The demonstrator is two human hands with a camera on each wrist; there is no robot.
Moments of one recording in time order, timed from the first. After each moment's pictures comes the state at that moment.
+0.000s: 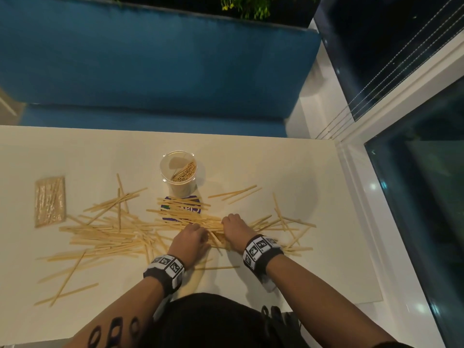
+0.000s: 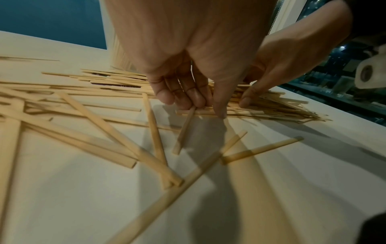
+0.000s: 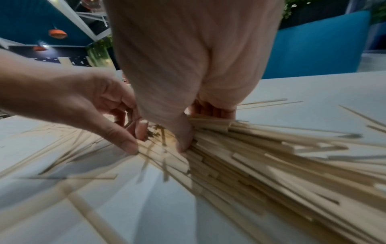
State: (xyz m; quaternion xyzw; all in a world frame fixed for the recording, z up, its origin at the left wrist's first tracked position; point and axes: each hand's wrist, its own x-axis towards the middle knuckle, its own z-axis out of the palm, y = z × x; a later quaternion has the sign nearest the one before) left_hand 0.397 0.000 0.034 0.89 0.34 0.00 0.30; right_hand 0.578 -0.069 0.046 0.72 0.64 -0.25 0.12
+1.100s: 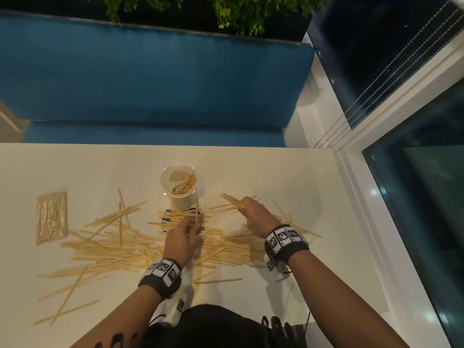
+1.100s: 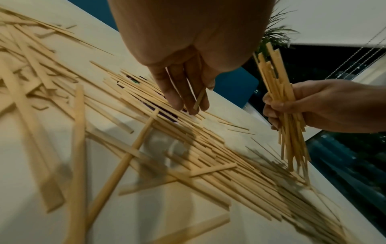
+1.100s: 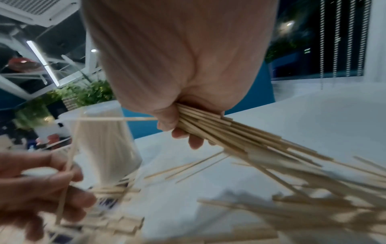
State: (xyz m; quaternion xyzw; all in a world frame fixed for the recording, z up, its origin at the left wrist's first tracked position) left_hand 0.406 0.032 0.052 0.72 0.48 0.17 0.47; right_hand 0.650 -0.044 0.100 0.78 0.52 -0.33 -0.10
